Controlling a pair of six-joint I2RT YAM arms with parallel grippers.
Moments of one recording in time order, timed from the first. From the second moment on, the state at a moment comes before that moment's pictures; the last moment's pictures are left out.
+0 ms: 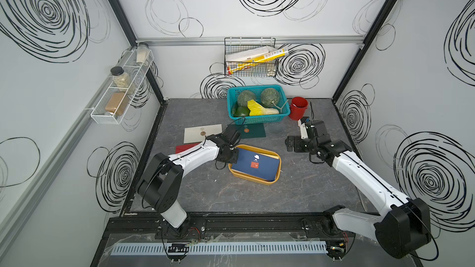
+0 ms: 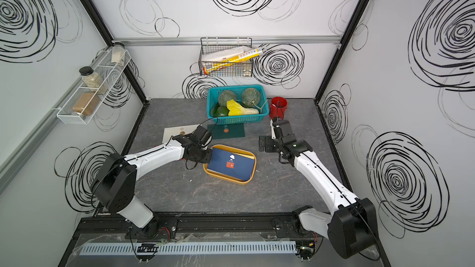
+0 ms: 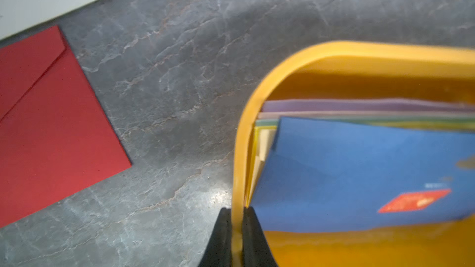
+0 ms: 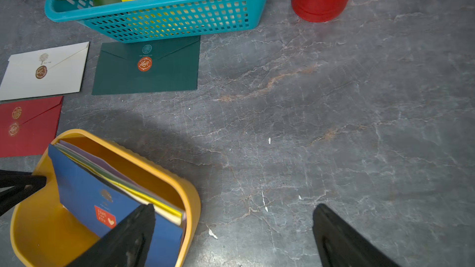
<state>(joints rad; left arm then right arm) -0.58 1.64 1.07 -0.64 -0.01 -0.41 0.37 1.18 0.93 -0.58 0.05 0.33</state>
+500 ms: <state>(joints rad) -0.69 1.80 1.23 -0.52 0.04 -0.79 0.24 1.15 0.99 -0.61 0.16 0.39</state>
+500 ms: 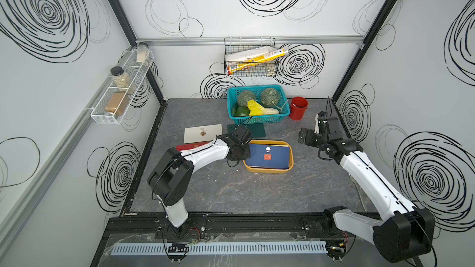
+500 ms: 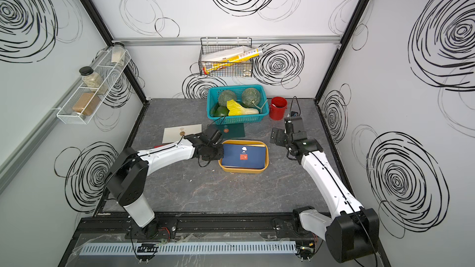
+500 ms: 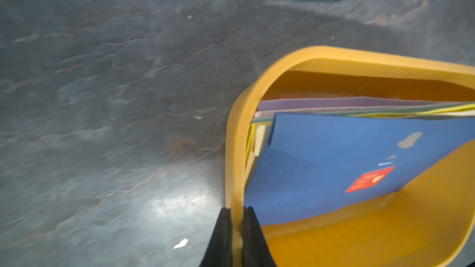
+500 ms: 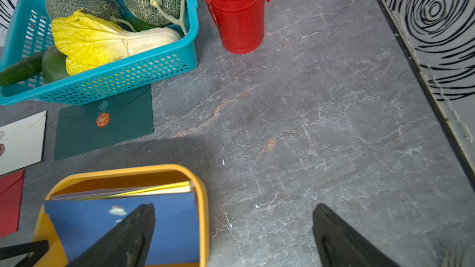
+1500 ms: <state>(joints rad) -0.80 2.13 1.77 -0.61 -0.05 -1.01 0.16 1.17 1.06 -0.60 0.15 0.35</state>
